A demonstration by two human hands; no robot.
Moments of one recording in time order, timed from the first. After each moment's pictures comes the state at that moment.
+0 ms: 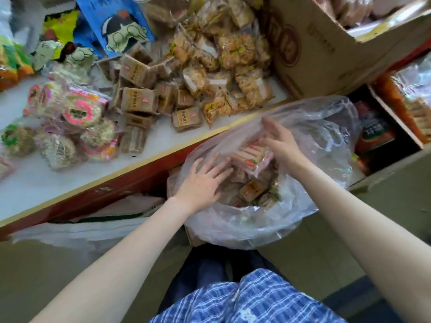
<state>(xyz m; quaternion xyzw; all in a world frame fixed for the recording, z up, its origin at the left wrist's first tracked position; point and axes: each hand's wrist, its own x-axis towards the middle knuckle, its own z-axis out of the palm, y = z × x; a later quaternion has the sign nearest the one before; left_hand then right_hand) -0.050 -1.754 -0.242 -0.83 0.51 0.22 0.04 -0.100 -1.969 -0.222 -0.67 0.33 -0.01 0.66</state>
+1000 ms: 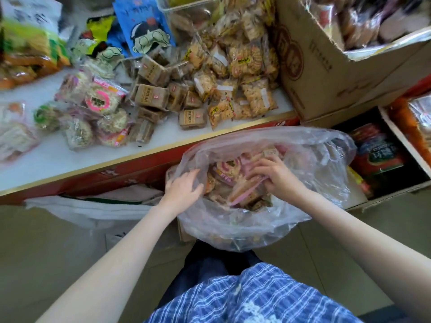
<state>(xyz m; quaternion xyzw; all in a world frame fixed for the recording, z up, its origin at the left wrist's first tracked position) -0.079 -1.739 -0.240 -0.92 0.20 0.32 -0.13 -0.160 -1.986 -0.232 -0.95 -0.03 0.09 0.30</state>
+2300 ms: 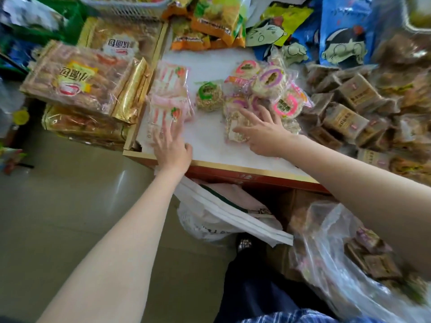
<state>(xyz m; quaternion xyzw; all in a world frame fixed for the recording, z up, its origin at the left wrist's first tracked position) 0.082 -1.396 -0.252 -0.97 -0.16 0.07 -0.15 0.129 -1.616 -0.199 -0.94 -0.24 0.24 0.01</state>
